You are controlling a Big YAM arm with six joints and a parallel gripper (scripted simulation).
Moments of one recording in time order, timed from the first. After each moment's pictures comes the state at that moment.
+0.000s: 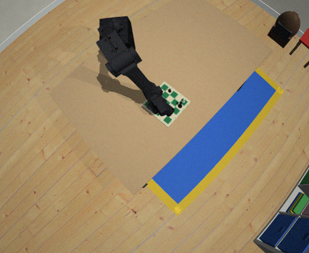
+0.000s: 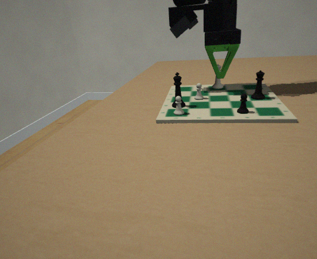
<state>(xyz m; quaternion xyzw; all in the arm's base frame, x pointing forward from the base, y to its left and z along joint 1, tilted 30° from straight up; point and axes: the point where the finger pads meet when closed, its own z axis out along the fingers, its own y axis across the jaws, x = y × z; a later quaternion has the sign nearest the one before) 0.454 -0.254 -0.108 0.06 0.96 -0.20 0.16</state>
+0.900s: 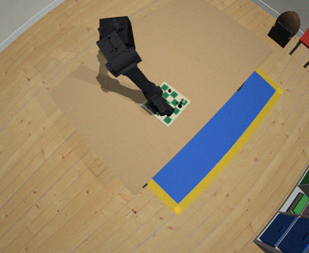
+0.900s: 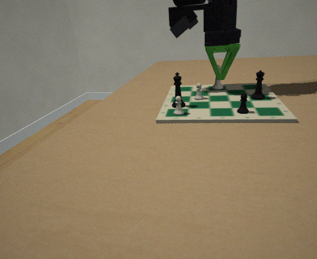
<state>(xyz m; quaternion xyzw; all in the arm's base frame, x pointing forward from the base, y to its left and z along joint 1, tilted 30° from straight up) 0.454 -0.254 -0.108 0.06 0.96 -0.20 0.16</state>
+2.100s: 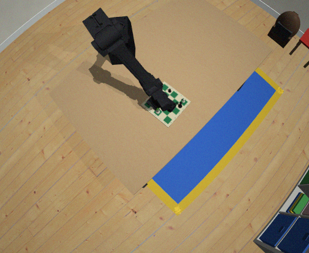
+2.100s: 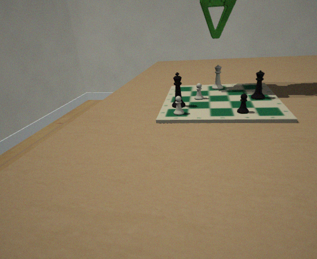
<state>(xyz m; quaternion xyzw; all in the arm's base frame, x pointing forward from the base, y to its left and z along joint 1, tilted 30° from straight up) 0.440 -0.223 -0.029 0.05 0.96 -0.21 0.18</state>
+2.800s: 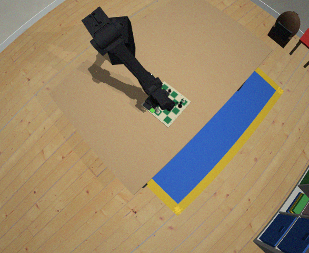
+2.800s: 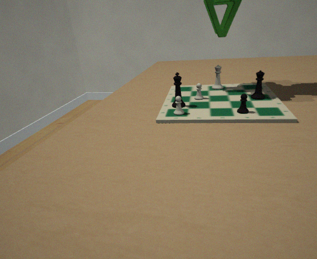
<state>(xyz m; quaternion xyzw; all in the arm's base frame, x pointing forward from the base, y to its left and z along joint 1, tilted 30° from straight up) 0.429 -0.219 -0.029 0.06 0.96 -0.20 0.16</state>
